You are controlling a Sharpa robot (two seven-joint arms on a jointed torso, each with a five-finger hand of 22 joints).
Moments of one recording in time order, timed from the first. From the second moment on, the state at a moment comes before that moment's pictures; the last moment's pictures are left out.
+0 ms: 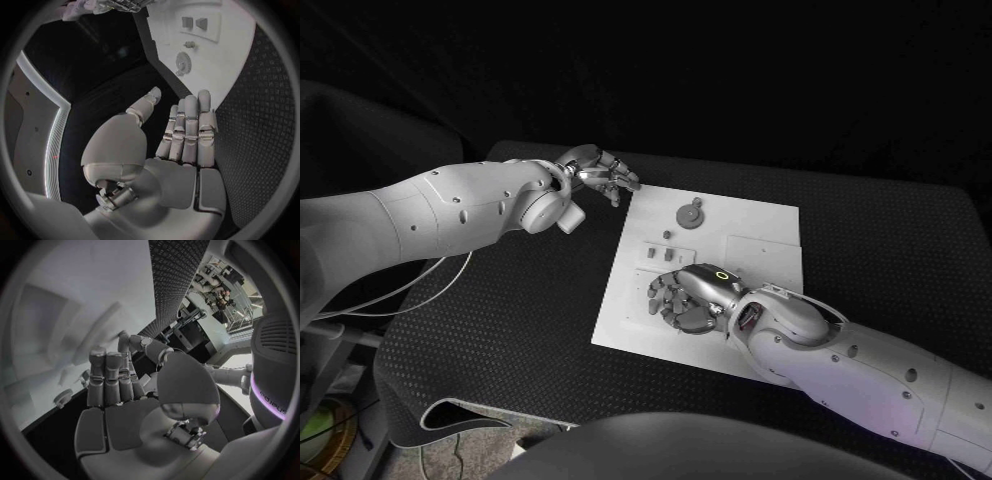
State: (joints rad) left arm 1.24 -0.81 -0.13 1.15 -0.49 -0.14 0.16; left_hand 1.09 -0.10 0.42 -0.29 0.06 0.83 0.19 0.30 0.44 1.11 0.13 0.07 0.28 0.98 0.01 1.01 0.50 0.04 1.12 -0.08 0.27 1.20; right arm 0.93 -0.49 -0.05 1.43 -1.60 -0.31 0.03; right_hand 1.14 -0.14 0.70 -0.29 0.42 0.76 0.12 0.26 0.51 1.14 0.04 0.40 0.66 1.11 -0.06 1.31 0.71 0.23 1.03 0.00 1.06 1.31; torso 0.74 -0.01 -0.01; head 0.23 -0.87
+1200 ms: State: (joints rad) left arm 1.24 -0.82 -0.13 1.14 -0.49 -0.15 0.16; left_hand 1.09 -0.10 0.42 -0.29 0.06 0.84 0.18 0.30 0.44 1.11 0.13 0.07 0.28 0.98 0.01 1.01 0.50 0.04 1.12 -0.08 0.27 1.21; right arm 1.13 -0.89 0.01 1.64 -1.18 -0.15 -0.03; right_hand 0.93 -0.14 0.66 -0.11 0.42 0.94 0.11 0.35 0.54 1.27 -0.01 0.56 0.88 1.21 -0.11 1.30 0.70 0.23 1.11 -0.04 1.07 1.31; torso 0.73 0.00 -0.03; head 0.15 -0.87
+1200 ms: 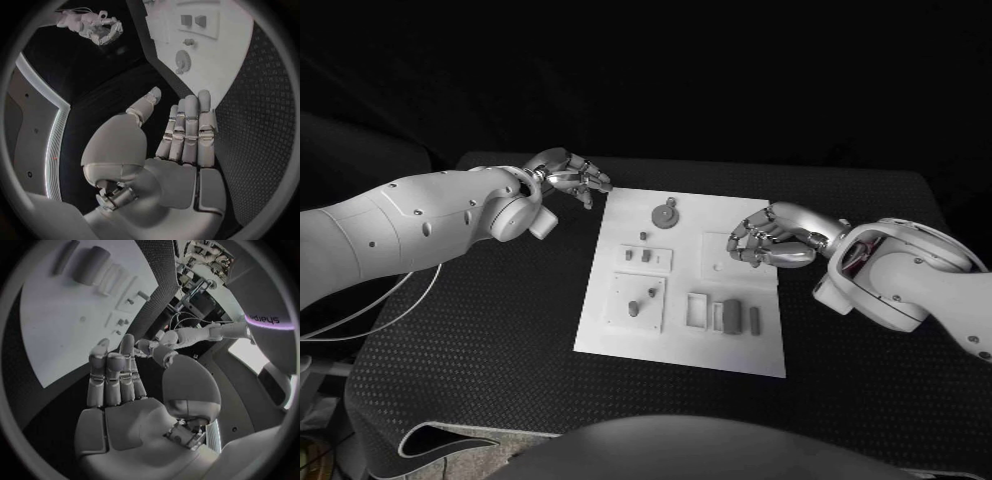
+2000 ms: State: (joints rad) left arm 1.24 -0.82 -0.13 1.14 -0.49 -0.16 0.16; left_hand 1.08 -0.10 0.42 -0.29 0.06 0.84 0.18 0.31 0.43 1.14 0.12 0.09 0.29 0.99 0.01 1.01 0.50 0.04 1.12 -0.09 0.26 1.21; right arm 1.14 -0.91 -0.09 1.63 -1.06 0.09 -0.29; right_hand 0.64 -0.20 0.68 0.02 0.42 0.99 0.08 0.35 0.57 1.26 -0.03 0.94 1.18 1.28 -0.14 1.44 0.96 0.20 1.14 -0.10 1.23 1.31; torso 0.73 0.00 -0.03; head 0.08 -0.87
